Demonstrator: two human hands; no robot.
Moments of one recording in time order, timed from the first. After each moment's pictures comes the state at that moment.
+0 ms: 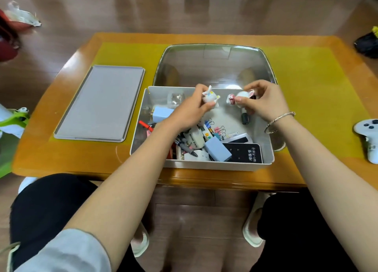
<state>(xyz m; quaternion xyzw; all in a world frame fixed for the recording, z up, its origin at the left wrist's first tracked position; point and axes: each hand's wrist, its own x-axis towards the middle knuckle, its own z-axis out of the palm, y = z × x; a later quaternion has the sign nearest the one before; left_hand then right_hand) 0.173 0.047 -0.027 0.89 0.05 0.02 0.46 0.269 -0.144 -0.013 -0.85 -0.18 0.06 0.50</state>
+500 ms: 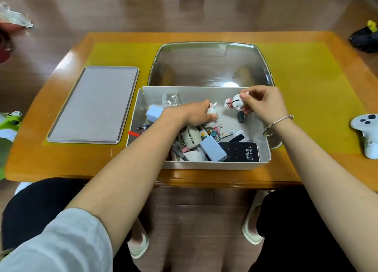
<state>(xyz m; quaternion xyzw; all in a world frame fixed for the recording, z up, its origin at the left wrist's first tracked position) 0.209 0.044 -0.041 0.95 0.02 -0.20 0.26 0.275 -0.155 -0.032 -0.84 -0.19 0.04 0.52</state>
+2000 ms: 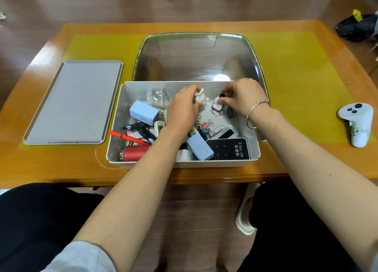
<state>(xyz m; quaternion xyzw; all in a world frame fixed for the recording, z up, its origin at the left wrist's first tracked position) 0.194 0.013 -0.064 0.92 0.13 0.16 0.34 0.283 -0.136 -0.026 -0.95 -0.29 -0.02 0.12</state>
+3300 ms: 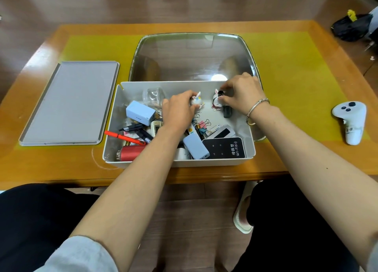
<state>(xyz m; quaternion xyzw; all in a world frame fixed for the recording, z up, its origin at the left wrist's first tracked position) 0.201 0.014 -0.078 0.93 0.17 0.16 0.27 0.288 -0.145 -0.022 -0.95 -0.30 -0.05 0.07</state>
